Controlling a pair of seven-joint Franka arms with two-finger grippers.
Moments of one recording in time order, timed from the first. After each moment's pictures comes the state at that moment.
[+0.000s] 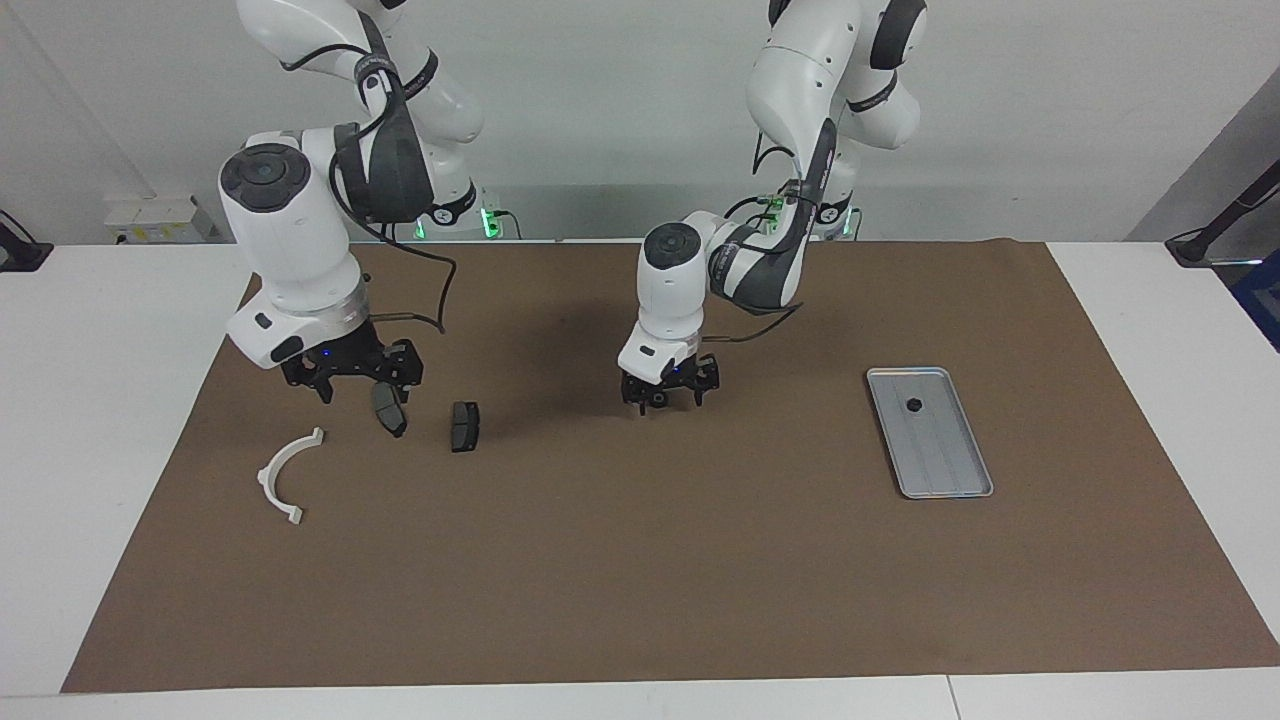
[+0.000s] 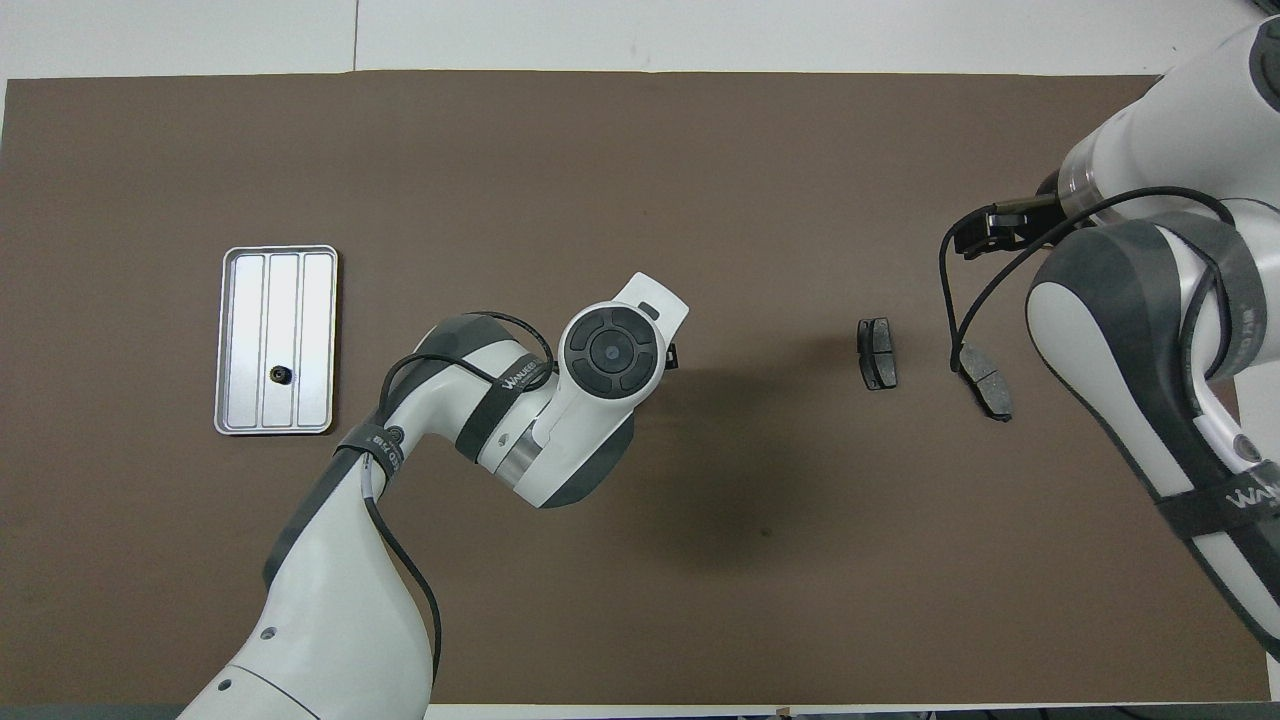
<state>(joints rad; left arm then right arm) -0.72 0.43 0.01 -1.82 0.09 2.31 -0.83 -0.45 0.26 0.61 -1.63 -0.26 1.86 0.19</state>
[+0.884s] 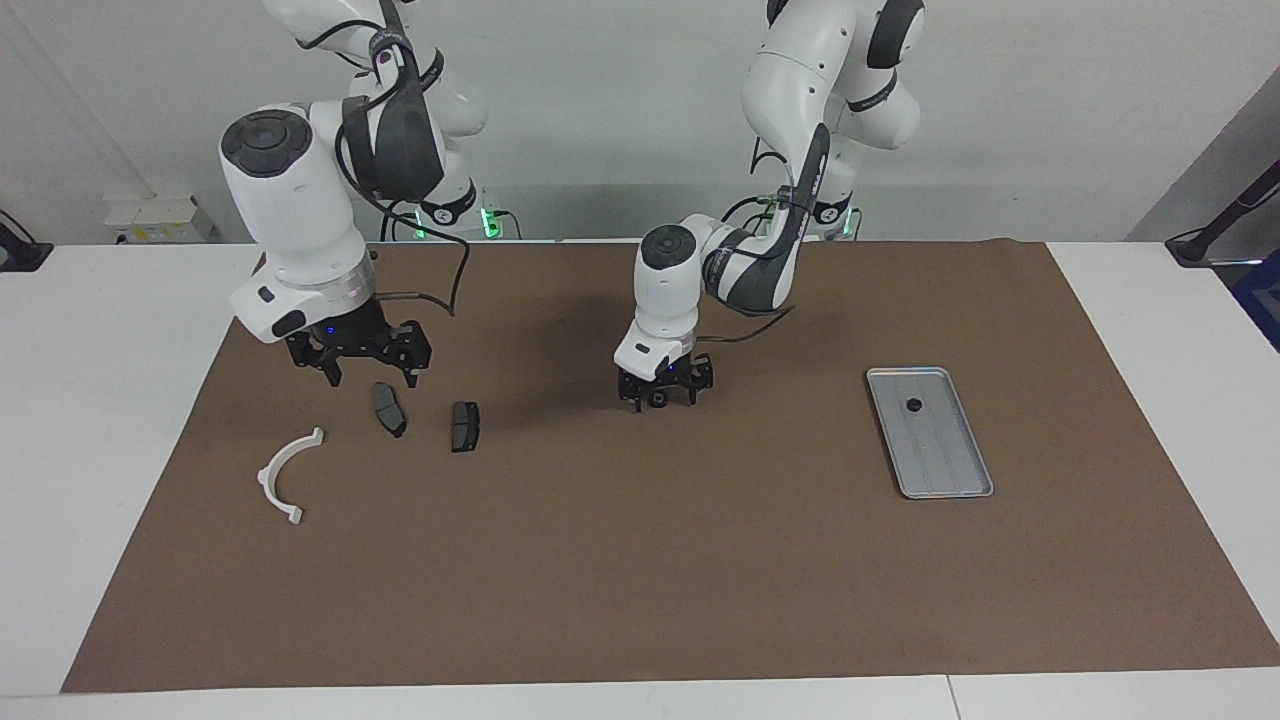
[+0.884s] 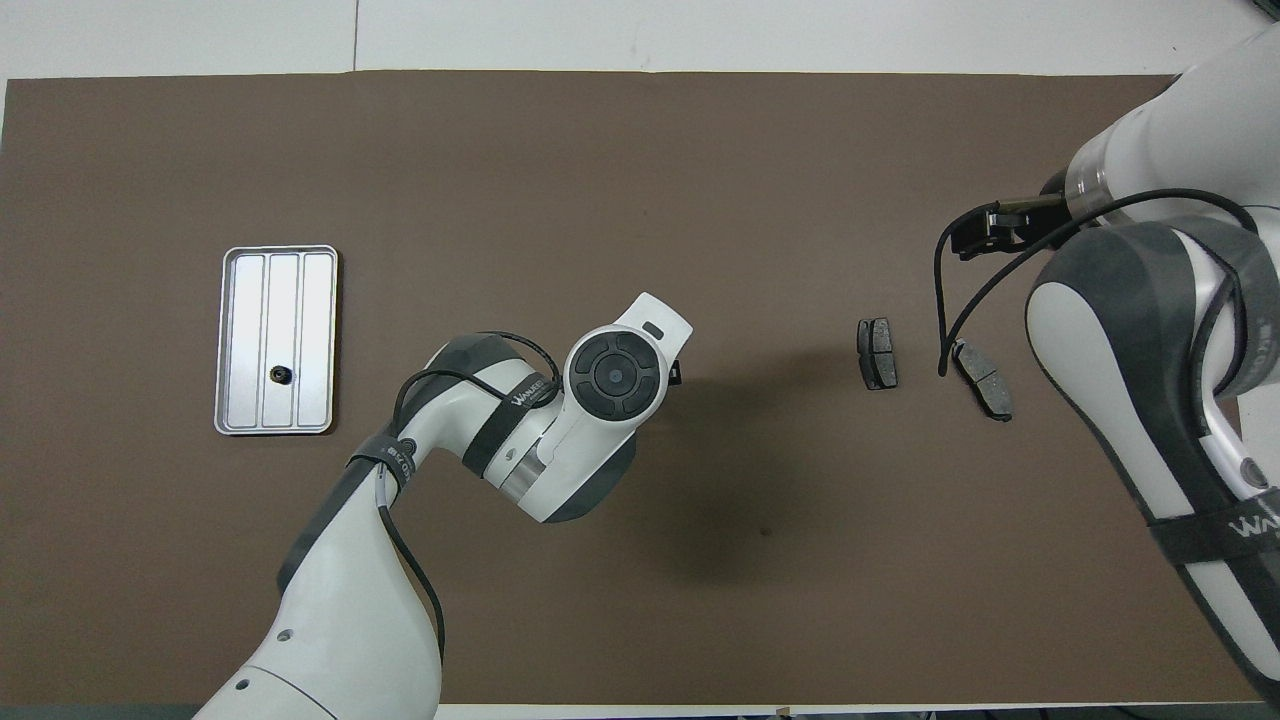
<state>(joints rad) -0.73 0.43 0.01 -1.87 0.09 2.35 -0.83 -0.07 0.17 0.18 -1.64 -0.09 1.85 0.13</state>
